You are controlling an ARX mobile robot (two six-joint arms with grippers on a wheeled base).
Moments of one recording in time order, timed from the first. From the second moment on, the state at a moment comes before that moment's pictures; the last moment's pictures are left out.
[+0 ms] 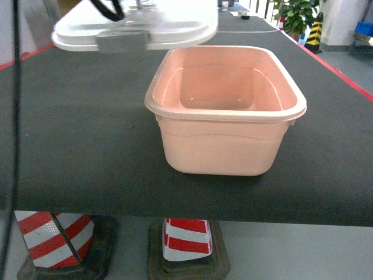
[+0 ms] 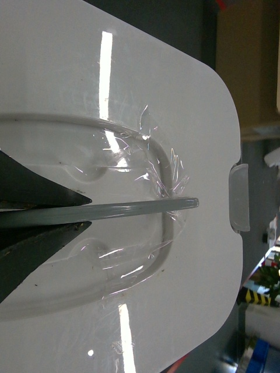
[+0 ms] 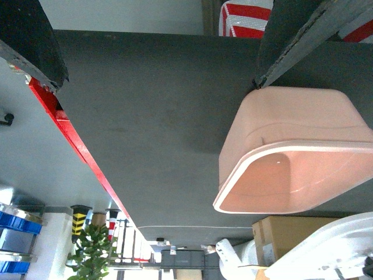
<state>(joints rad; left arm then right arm) -0.32 2.05 1.63 0.29 -0.23 -0.06 0.00 0.00 0.01 -0.01 0.00 0.00</state>
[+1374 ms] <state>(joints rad) -0.54 2.14 1.66 0.14 -0.28 -0.21 0.00 0.00 0.01 -0.01 0.00 0.00</state>
